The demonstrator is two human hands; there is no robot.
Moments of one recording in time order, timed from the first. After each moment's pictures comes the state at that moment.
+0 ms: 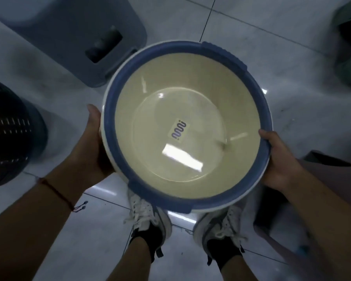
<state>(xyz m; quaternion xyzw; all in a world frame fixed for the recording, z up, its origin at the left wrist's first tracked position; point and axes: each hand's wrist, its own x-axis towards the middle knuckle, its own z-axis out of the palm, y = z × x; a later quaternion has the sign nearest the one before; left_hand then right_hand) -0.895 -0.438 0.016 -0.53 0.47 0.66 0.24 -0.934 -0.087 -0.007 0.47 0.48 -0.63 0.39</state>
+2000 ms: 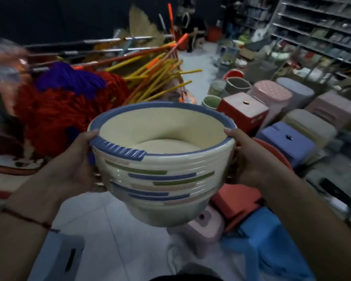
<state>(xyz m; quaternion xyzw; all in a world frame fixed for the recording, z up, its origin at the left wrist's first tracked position) -0.981 -0.299 0.792 -0.02 0.59 0.64 0.49 -0.757 -0.026 0.839 0.47 0.49 -0.74 -0.06</state>
